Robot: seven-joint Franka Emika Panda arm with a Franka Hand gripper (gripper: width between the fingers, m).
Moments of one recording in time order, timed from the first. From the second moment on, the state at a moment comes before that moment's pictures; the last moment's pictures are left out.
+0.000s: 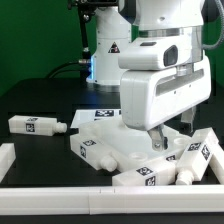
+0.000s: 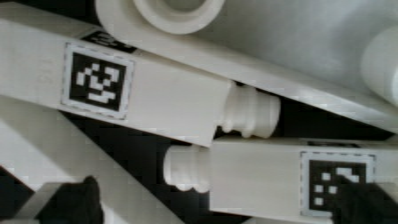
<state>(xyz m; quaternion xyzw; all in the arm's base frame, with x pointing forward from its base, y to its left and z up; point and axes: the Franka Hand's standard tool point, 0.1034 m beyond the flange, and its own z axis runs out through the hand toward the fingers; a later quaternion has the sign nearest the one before) 0.601 0.065 0.068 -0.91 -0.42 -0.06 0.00</state>
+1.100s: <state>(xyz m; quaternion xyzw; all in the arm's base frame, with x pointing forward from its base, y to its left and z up) 0.619 0.052 0.102 -0.97 -0.24 -0.05 0.02</state>
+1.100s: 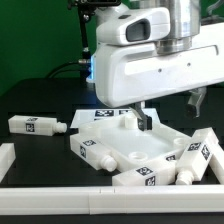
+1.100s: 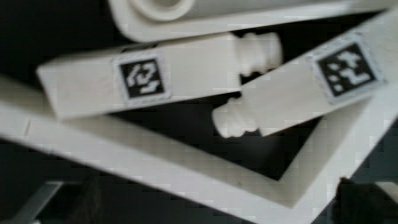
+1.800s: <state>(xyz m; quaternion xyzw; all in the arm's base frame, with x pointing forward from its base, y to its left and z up) 0.603 0.098 0.089 -1.00 -0.05 0.00 0.07</state>
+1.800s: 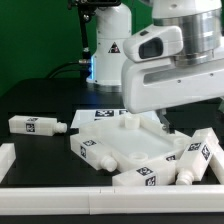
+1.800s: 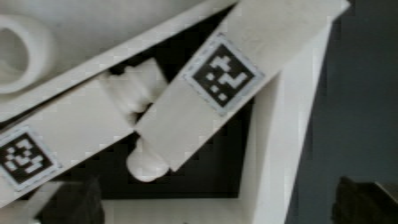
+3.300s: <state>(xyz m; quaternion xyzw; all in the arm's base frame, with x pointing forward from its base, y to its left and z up) 0.564 0.115 0.054 -0.95 0.26 0.06 0.15</state>
